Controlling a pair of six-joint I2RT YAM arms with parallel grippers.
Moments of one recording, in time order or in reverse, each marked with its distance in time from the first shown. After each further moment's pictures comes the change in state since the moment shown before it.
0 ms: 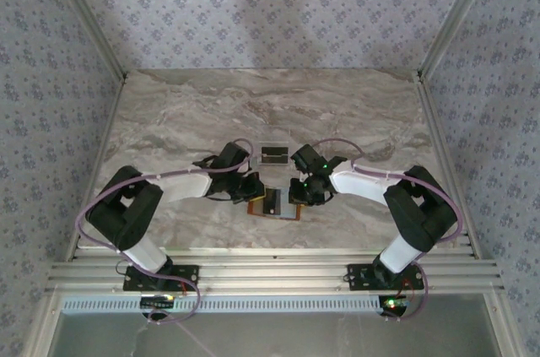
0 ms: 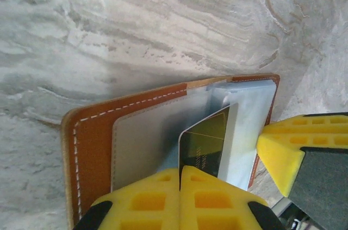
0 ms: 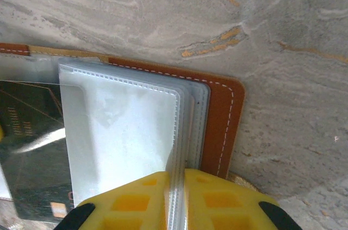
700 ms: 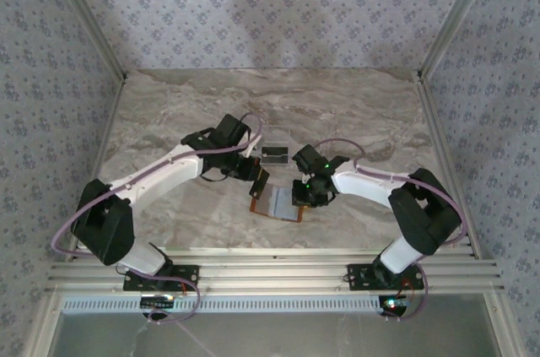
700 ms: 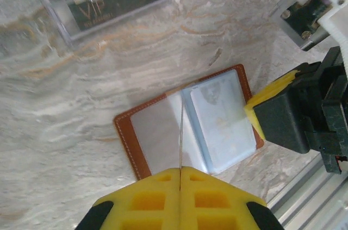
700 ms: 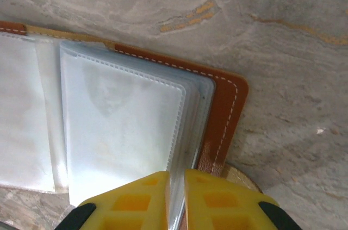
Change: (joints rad) left arm 0.000 -0.111 0.367 -0.522 -0.164 0.570; right arm 0.000 -0.037 0.004 -0.080 0.017 -0.021
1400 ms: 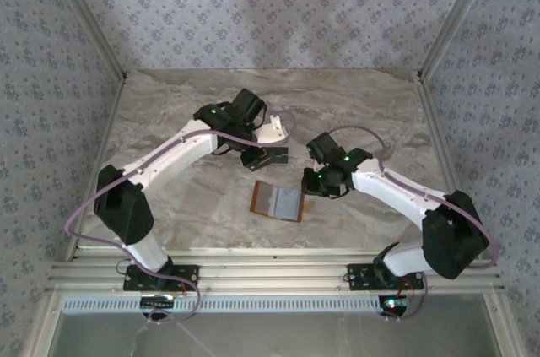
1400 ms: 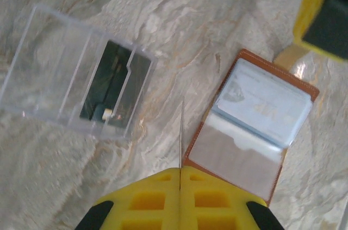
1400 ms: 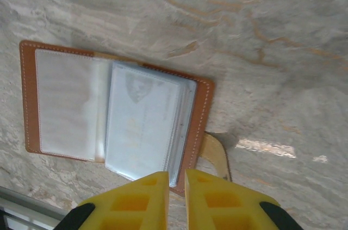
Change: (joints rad) left arm -0.035 0.193 0.394 -0.252 -0.055 0.841; right arm -0.080 -0.200 0.063 -0.166 0.045 -0.055
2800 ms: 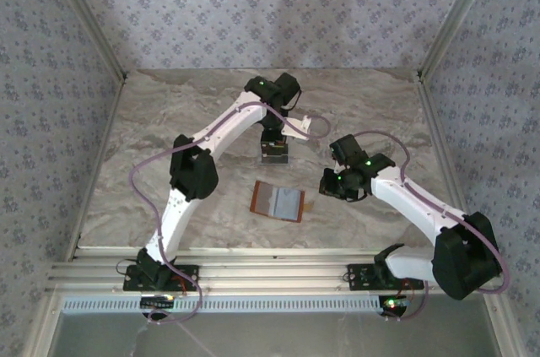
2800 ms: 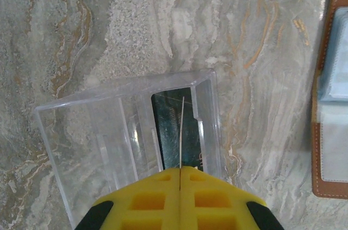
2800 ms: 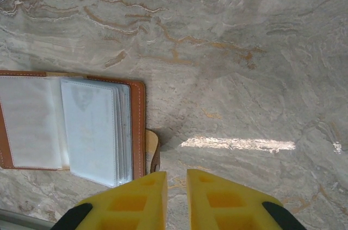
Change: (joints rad) left arm -0.002 0.661 0.815 -0.407 -0.132 0.463; right arm -0.135 -0.127 -0.103 -0.031 -0.003 -0.004
